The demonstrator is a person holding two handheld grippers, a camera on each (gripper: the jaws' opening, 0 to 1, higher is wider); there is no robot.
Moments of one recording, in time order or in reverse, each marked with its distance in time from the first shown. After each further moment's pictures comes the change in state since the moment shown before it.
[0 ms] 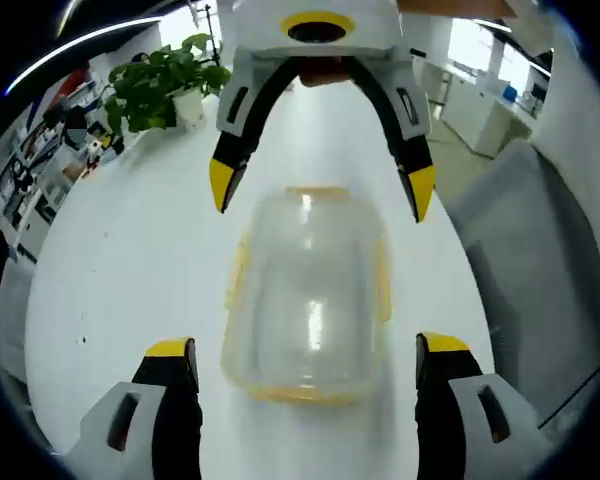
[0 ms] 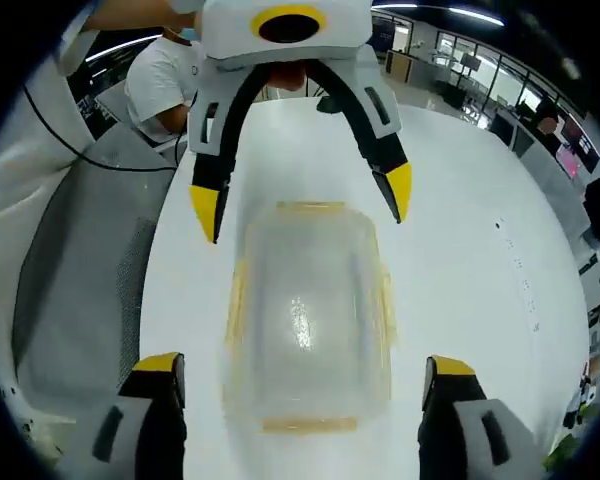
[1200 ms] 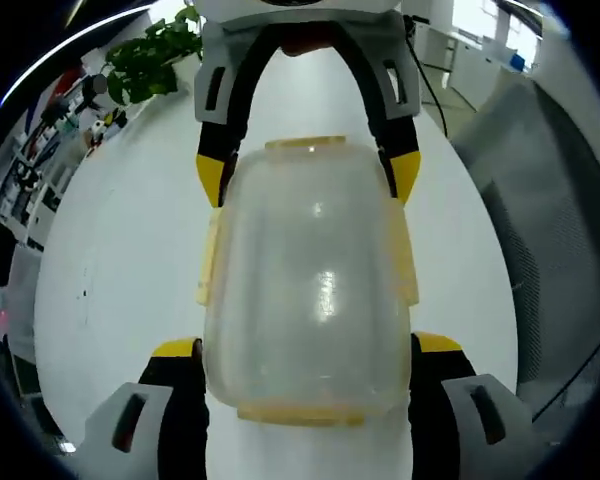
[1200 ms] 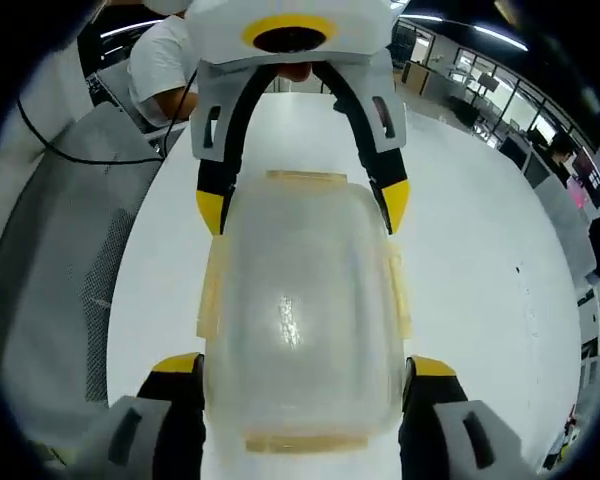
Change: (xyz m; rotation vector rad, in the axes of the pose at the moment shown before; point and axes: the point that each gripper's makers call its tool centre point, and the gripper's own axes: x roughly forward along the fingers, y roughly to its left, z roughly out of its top) left arm -0.013 -0.009 -0.078 -0.061 0.080 0.072; right arm 0.059 -0.003 0.061 -0.114 -0.020 -0.003
